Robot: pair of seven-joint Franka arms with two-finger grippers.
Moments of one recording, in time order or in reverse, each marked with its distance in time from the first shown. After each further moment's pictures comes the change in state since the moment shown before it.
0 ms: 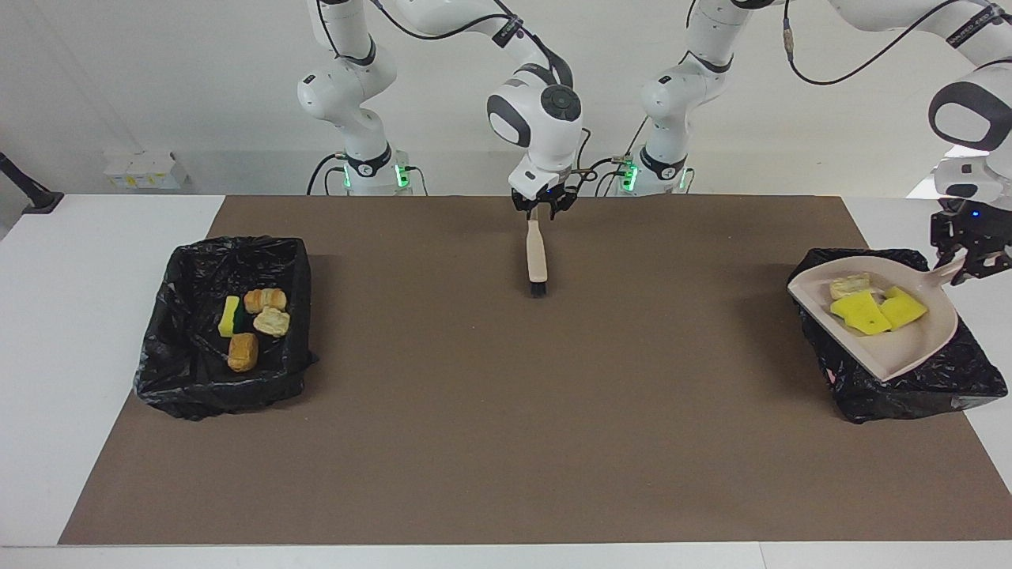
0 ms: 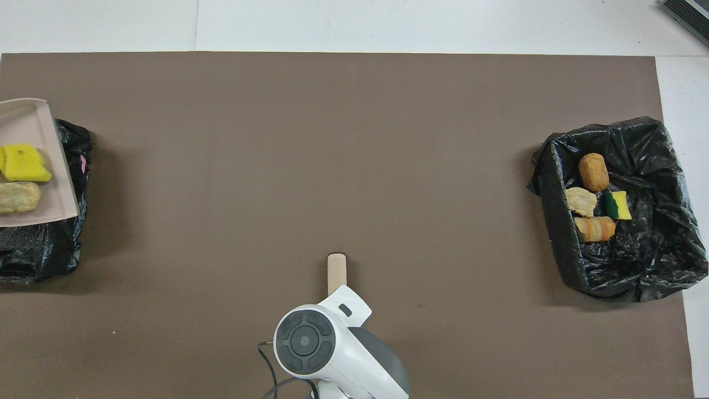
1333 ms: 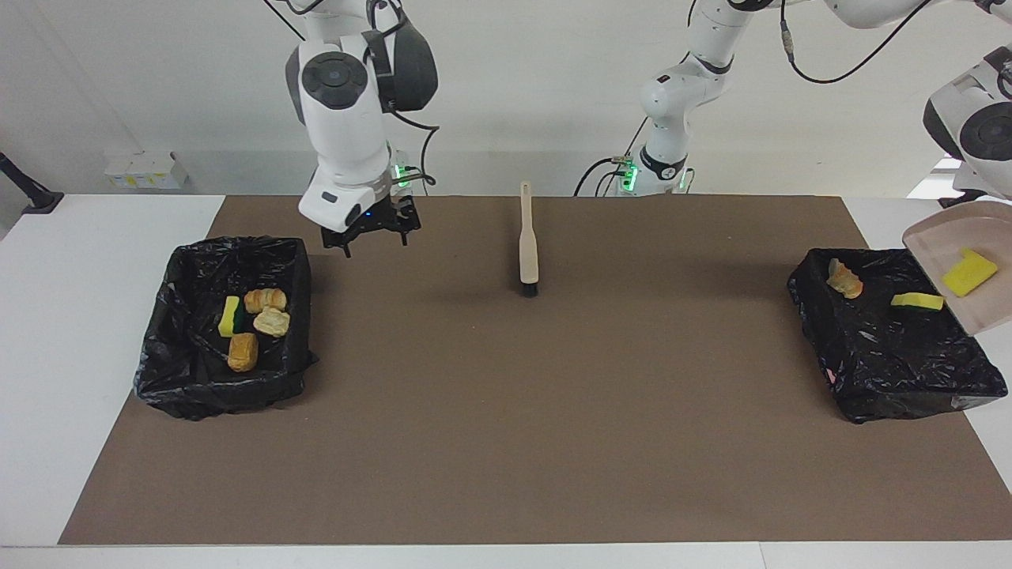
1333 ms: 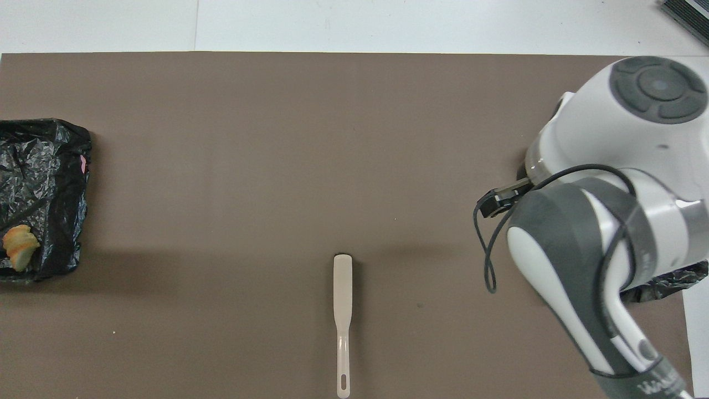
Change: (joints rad) left arm -0.099 -0.017 -0.016 0.017 0.908 -0.192 -0.178; right arm -0.650 -0.045 -0.035 0.395 -0.200 -0.435 -0.885
